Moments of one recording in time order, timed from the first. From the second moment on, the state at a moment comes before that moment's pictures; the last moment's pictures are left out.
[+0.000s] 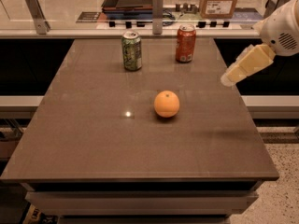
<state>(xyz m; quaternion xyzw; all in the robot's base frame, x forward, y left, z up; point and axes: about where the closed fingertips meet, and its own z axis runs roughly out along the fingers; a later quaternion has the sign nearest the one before) 0.545 -0.218 0.972 -0.46 0.82 0.02 0.34</state>
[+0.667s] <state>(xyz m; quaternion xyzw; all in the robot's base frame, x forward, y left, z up) 0.572 -0.207 0.954 -0.37 0.83 0.01 0.42</state>
